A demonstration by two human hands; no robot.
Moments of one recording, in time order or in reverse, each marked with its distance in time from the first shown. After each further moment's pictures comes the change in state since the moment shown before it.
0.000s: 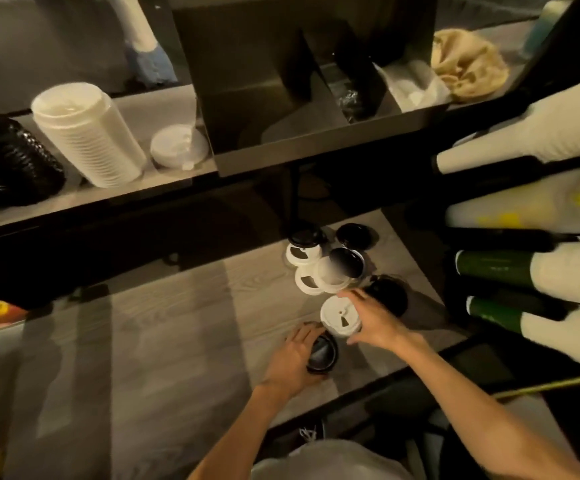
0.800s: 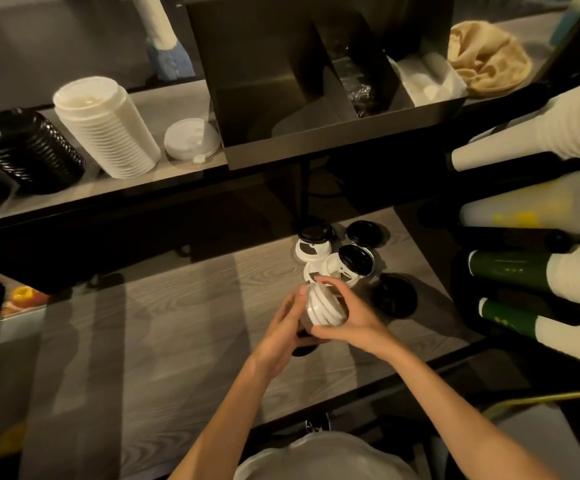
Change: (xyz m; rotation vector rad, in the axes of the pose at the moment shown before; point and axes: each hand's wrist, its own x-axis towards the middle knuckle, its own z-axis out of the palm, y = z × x) left_hand -0.024 0.034 -0.065 -1.373 0.132 -0.165; right_hand -0.028 -0.060 0.006 0.627 0.091 -0.156
